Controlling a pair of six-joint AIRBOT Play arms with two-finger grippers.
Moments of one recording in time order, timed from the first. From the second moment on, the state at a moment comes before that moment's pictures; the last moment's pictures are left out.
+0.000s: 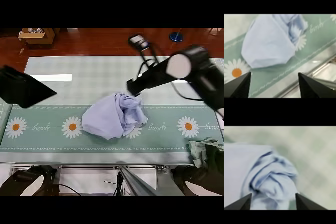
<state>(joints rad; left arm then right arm) -0.17 -0.89 1.47 1.08 -1.66 -1.44 0.47 -1.24 1.41 -1.54 1.19 1.54</state>
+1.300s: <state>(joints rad) 0.19 -1.15 0.54 0.66 -1.21 -0.89 -0.18 -1.16 1.39 -1.44 1.34 1.36</state>
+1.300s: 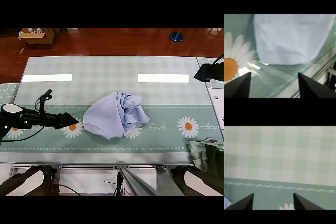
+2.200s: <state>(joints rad) -0.03 -1.55 0.72 0.53 -1.14 -0.96 -0.18 -1.22 1.36 -1.50 1.38 1.38</state>
